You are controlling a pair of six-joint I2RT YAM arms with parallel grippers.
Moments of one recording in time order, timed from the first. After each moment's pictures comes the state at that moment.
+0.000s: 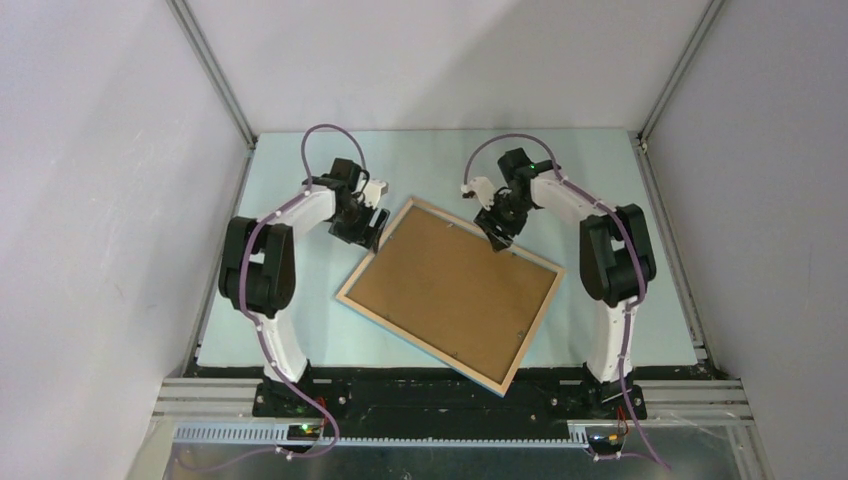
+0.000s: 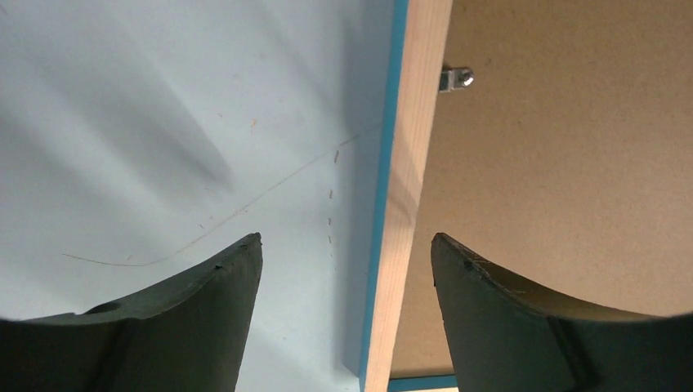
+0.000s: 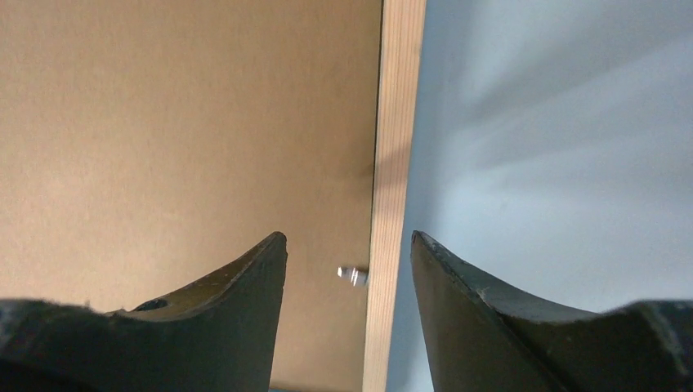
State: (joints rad) left arm -0.23 1.88 1.33 -0.70 0.17 0.21; right arm 0.37 2.05 1.61 -0.87 -0.34 -0.66
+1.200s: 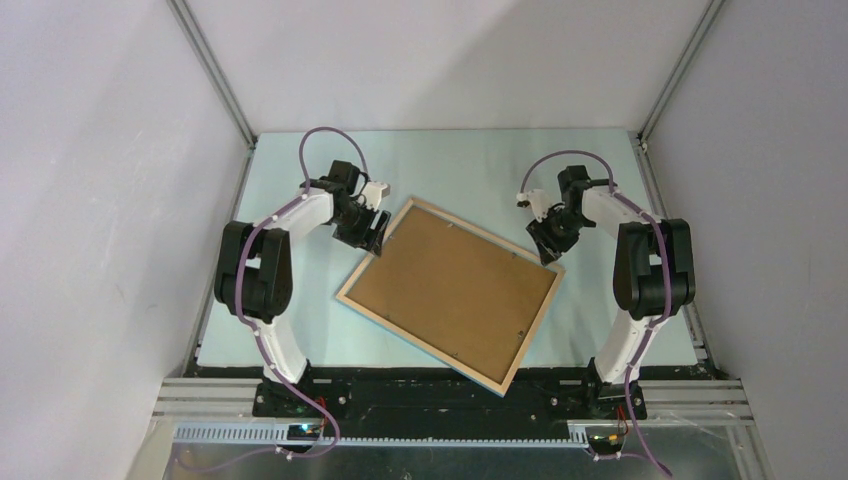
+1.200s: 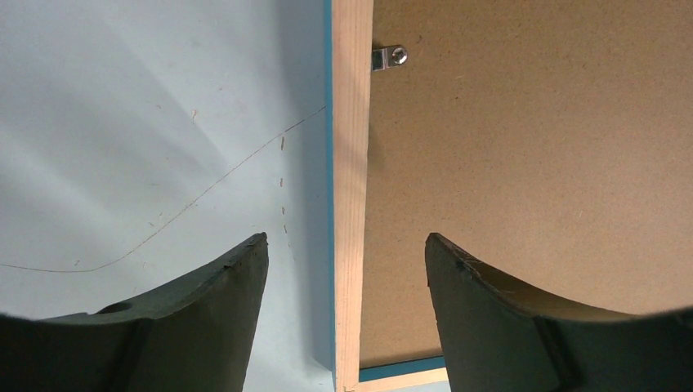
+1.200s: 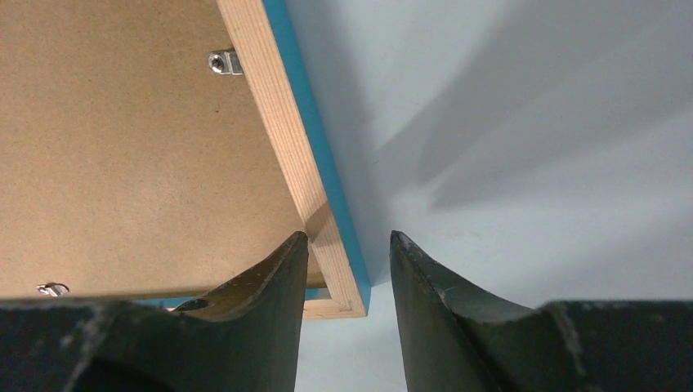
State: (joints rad) left arm -0.23 1.83 1.29 -0.70 0.27 0.21; right arm 0.09 1.84 1.27 -0.82 -0.31 -0.67
